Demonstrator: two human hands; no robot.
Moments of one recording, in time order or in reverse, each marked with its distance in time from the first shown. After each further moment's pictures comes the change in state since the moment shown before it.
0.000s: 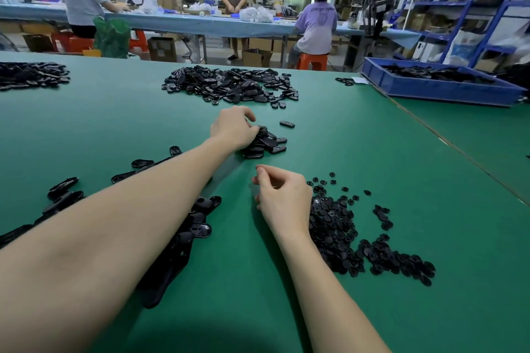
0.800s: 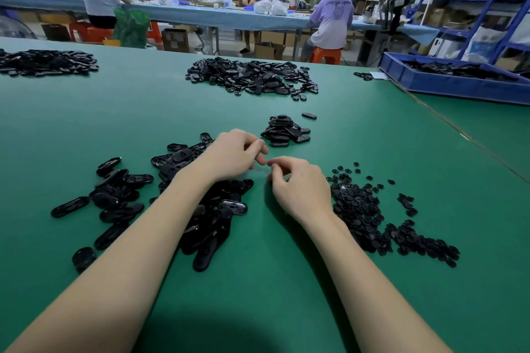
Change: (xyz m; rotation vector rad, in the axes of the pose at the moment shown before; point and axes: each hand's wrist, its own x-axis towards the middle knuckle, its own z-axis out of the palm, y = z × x) left_hand -0.103 -0.041 -0.058 -0.131 -0.273 0.103; right_hand -0.014 -0.018 0.003 -0.605 -0.194 -0.183
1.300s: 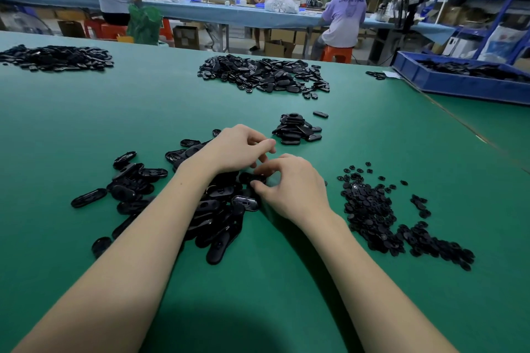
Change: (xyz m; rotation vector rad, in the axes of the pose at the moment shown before) left_hand -0.006 -0.007 -0.016 -0.049 -0.074 -0.026; right_hand -0.008 -0.020 0.009 -0.111 -0.057 -0.211
